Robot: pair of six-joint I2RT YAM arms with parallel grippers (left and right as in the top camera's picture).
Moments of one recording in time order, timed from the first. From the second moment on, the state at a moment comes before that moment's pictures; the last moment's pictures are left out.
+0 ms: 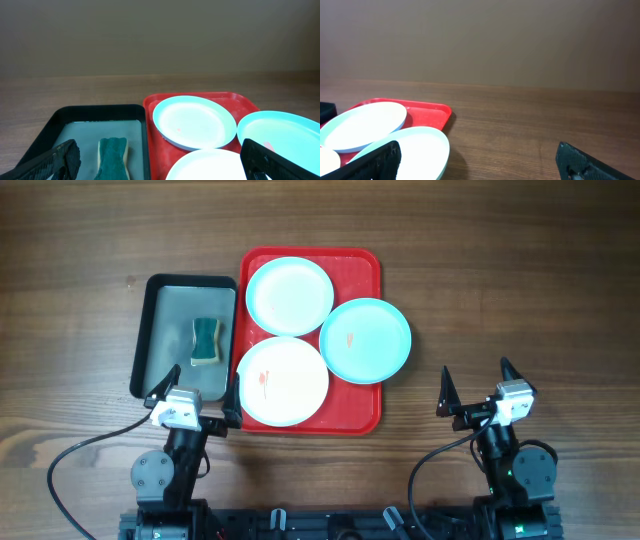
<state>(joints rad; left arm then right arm) 0.01 0.01 0.01 -0.05 0.18 -0.05 0.10 0.01 0.01 0.00 -0.05 0.01</state>
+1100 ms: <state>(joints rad) 0.01 0.01 0.01 -0.05 0.18 -0.05 0.10 0.01 0.01 0.00 -0.05 0.11</state>
